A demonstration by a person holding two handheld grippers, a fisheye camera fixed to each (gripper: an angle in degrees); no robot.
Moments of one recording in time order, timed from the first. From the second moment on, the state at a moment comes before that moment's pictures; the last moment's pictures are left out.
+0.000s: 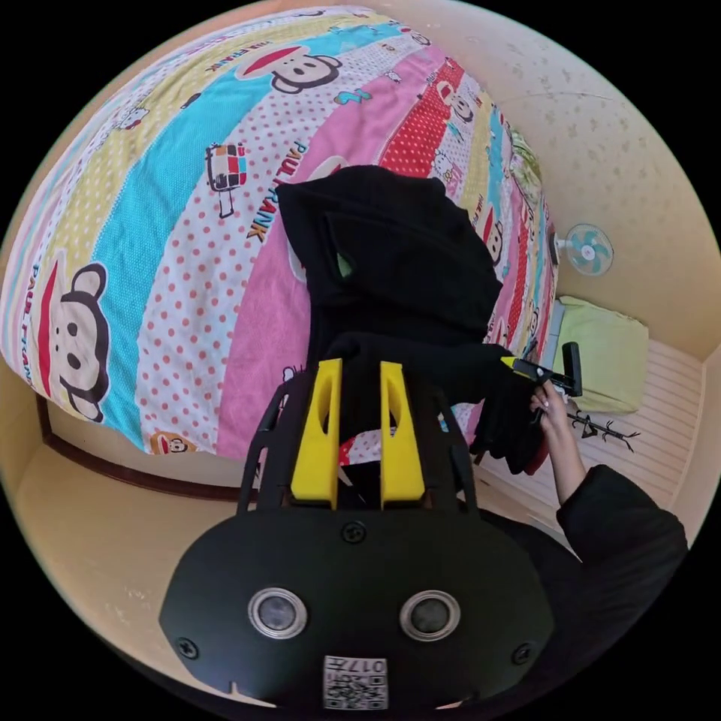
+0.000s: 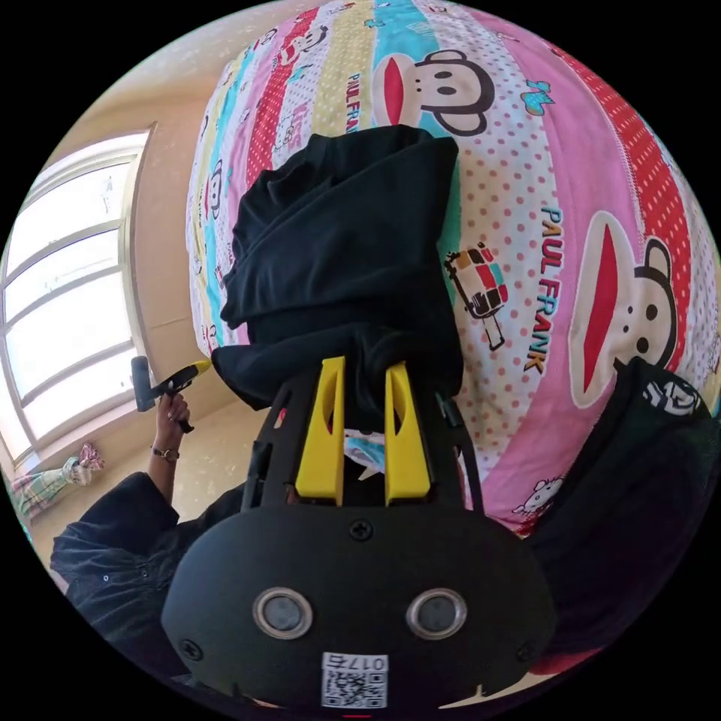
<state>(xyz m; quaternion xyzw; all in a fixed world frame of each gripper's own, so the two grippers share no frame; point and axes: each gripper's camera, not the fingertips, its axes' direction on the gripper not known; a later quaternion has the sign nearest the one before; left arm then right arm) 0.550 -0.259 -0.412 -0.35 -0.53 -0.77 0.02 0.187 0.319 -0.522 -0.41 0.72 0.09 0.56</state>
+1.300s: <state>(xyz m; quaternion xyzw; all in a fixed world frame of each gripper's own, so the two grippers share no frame) 0.575 -0.199 -0.356 -0.31 -0.48 -0.82 -0.02 0.304 0.332 -0.605 -0.48 0.83 0.10 0.27</state>
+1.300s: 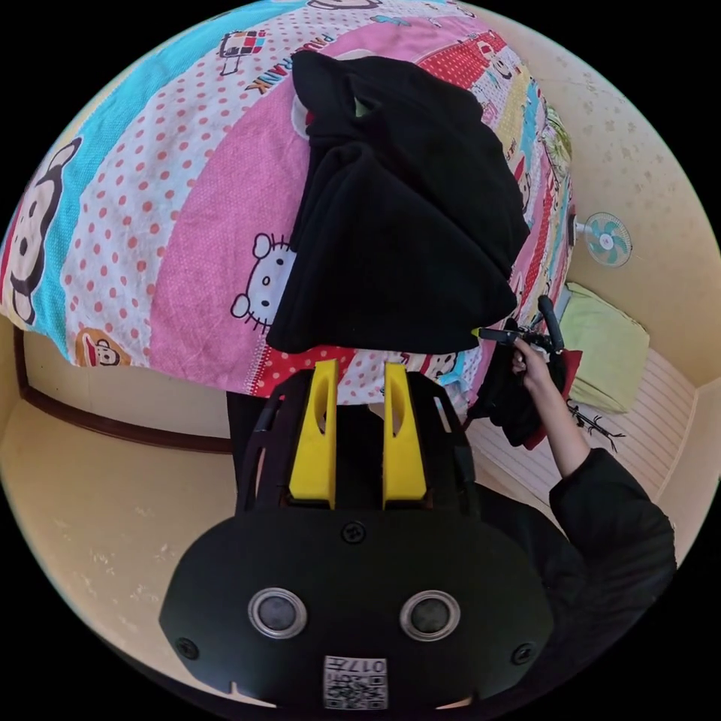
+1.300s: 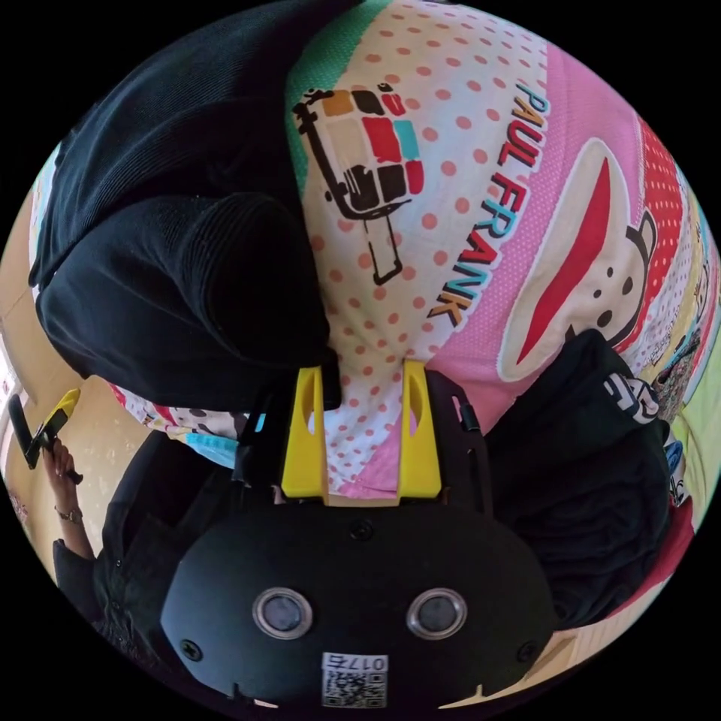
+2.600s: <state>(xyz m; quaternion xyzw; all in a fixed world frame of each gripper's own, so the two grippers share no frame) 0.528 -0.149 -0.336 -0.26 -0.50 -0.82 -0.05 0.223 0.584 -0.478 -0.60 0.73 -0.32 -0.05</state>
